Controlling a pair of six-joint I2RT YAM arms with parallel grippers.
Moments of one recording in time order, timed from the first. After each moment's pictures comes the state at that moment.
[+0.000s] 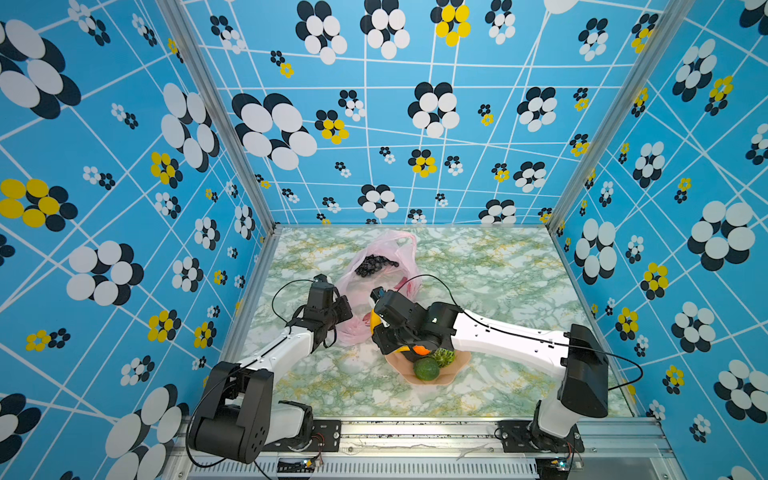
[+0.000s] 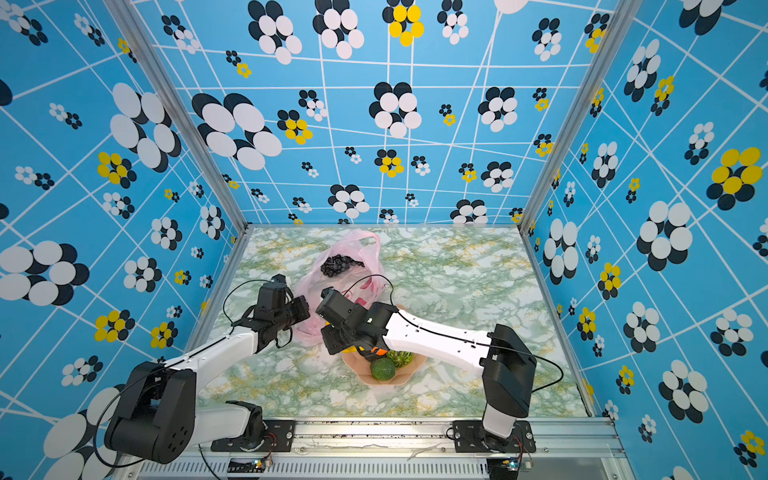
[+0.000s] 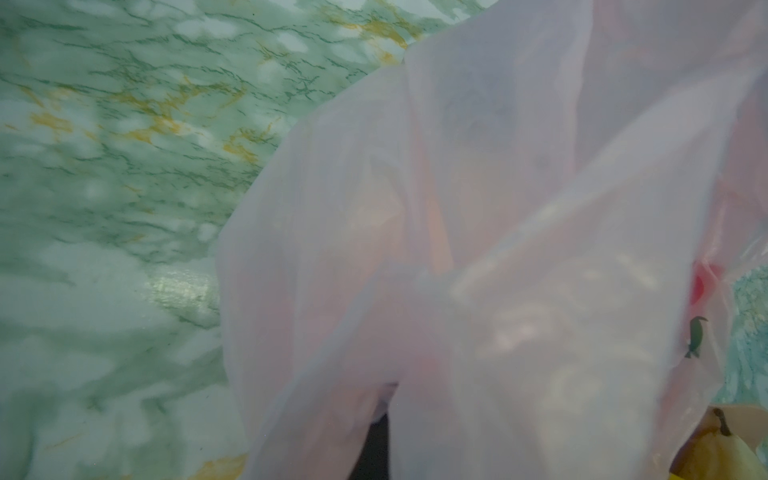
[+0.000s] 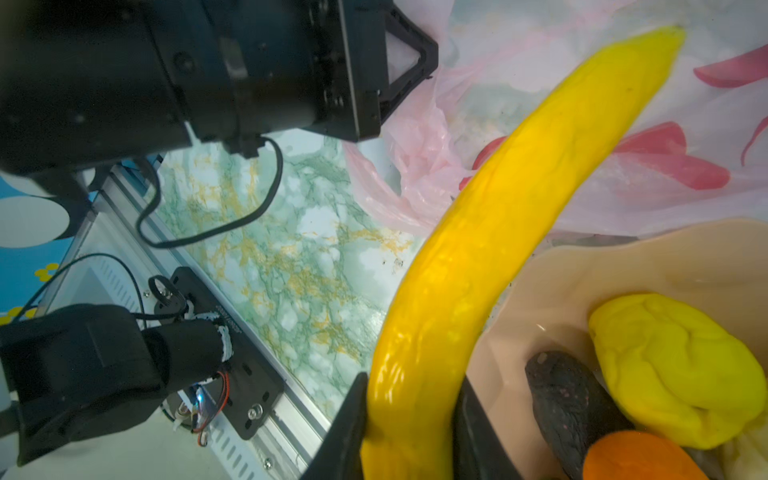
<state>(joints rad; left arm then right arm) -0.20 1.31 0.57 -0.01 0.08 -0.56 1.15 1.70 1.43 -0.66 0.05 0.54</state>
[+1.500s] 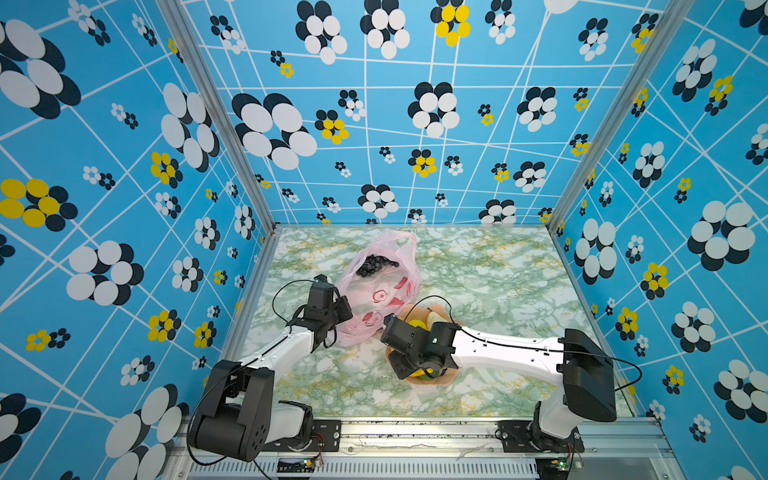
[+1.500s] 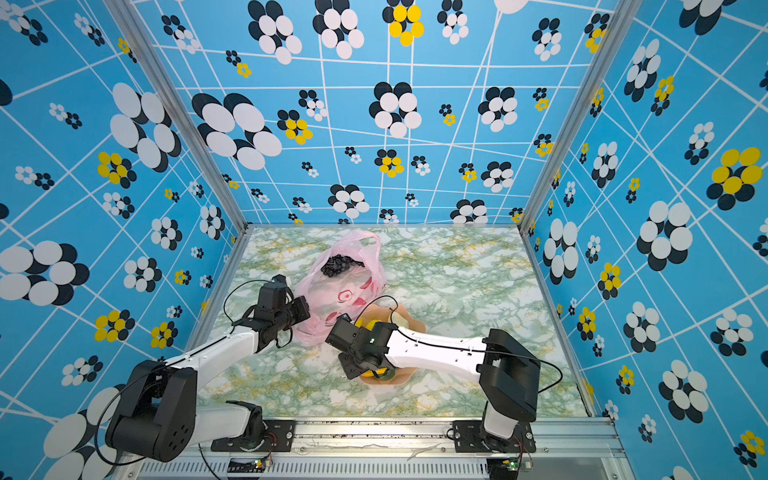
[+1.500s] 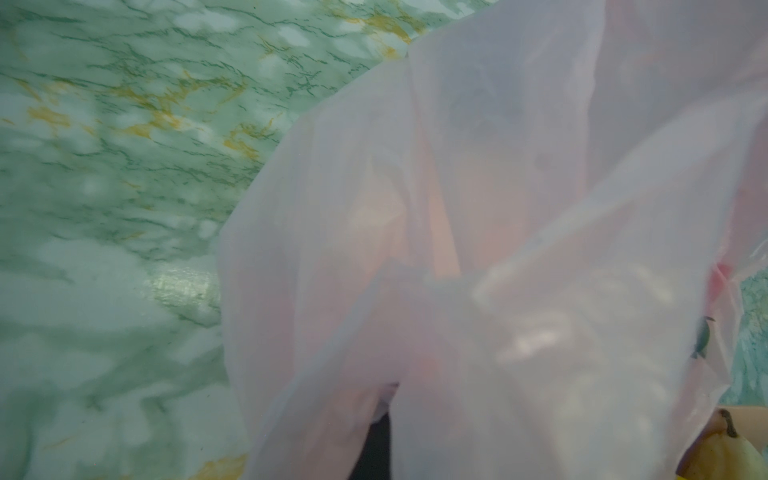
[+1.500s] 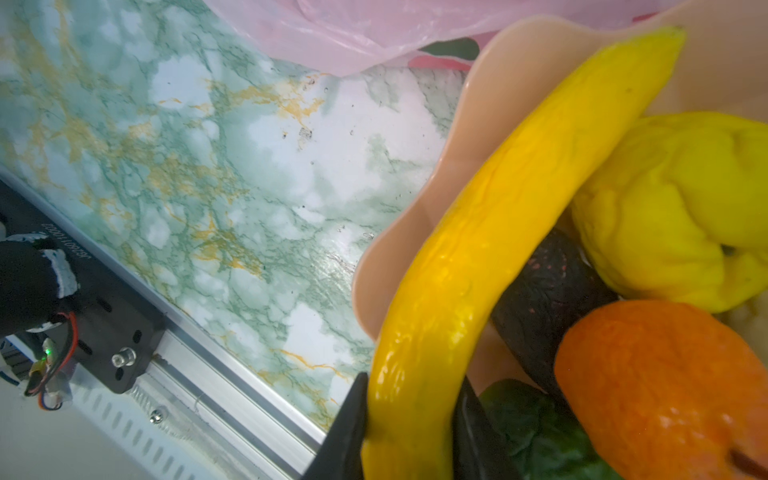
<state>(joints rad) -0.20 1.32 0.57 -0.01 0.08 -0.56 1.19 1.69 1.24 -0.71 0.10 0.59</state>
